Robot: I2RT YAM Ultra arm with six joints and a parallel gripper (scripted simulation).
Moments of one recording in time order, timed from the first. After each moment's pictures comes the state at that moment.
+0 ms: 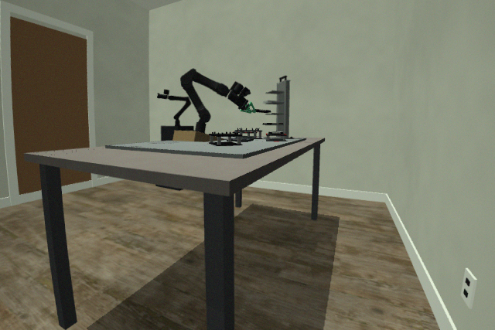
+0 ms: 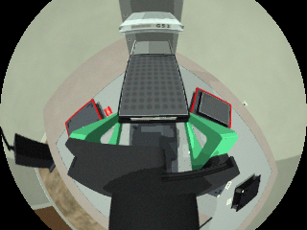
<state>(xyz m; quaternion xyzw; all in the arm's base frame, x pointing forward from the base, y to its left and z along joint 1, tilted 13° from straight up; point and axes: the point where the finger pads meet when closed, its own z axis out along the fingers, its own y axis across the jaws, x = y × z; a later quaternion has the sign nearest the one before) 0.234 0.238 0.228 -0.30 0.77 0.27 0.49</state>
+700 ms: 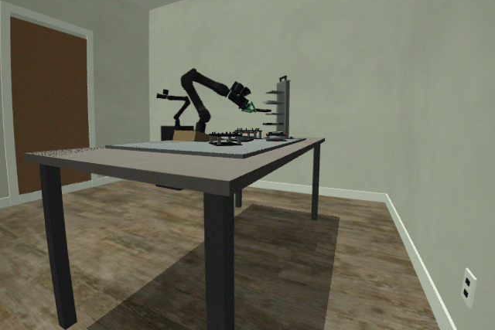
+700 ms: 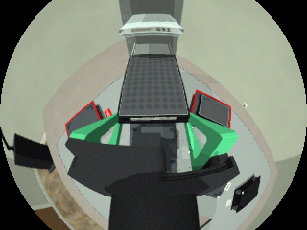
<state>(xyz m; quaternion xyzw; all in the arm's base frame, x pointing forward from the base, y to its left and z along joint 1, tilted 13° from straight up) 0.236 0.240 0.232 -0.30 0.77 0.27 0.50</state>
